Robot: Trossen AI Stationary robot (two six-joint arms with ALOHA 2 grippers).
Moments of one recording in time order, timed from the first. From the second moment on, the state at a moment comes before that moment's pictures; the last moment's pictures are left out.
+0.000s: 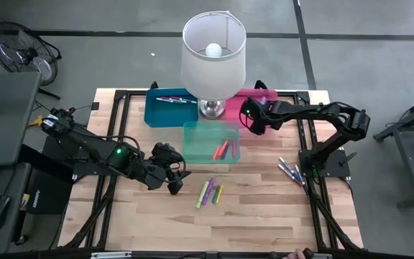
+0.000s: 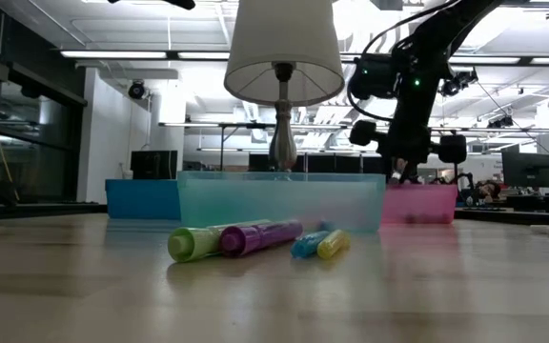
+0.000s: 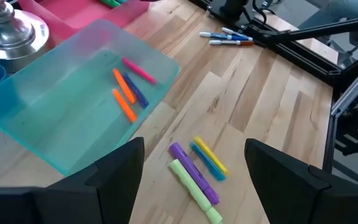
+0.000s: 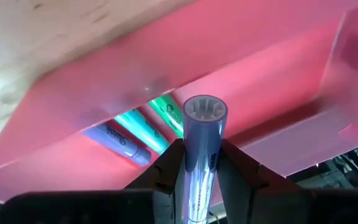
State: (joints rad) left arm -0.48 1.33 1.26 -0.70 -0.60 -0.89; right arm -0.48 1.55 0.90 -0.56 0.49 -1.67
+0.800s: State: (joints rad) left arm -0.48 1.33 1.26 -0.70 -0.59 -0.89; right arm -0.49 1.55 0.90 -0.52 0.42 -1.46
